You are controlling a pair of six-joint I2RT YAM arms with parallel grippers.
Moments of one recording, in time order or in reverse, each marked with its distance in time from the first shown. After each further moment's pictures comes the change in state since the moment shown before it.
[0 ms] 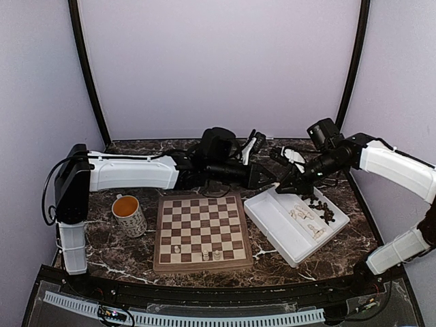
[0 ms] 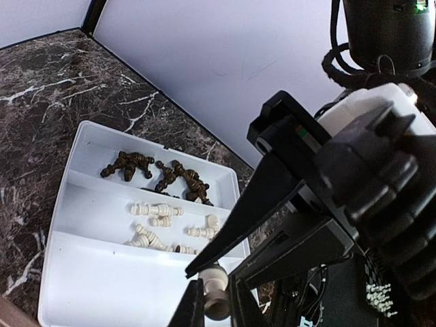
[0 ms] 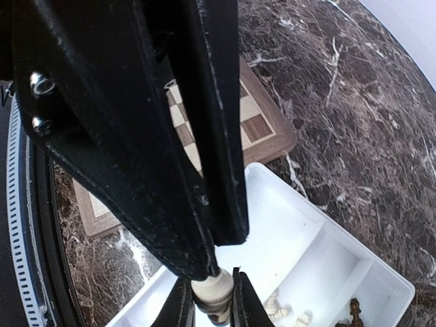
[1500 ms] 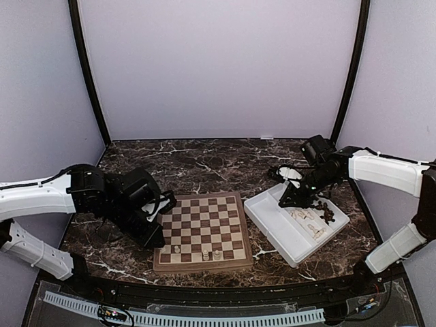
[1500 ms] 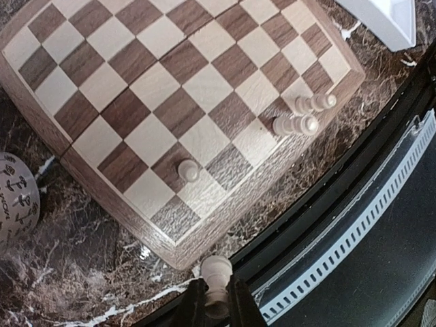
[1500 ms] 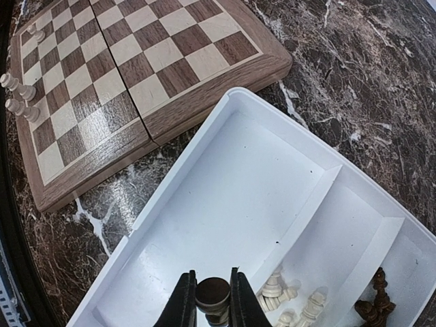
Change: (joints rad) left arm -0.074 -0.791 -0.569 -1.038 -0.323 -0.001; right arm 0.013 0.076 -0.127 0.088 0.120 0.009
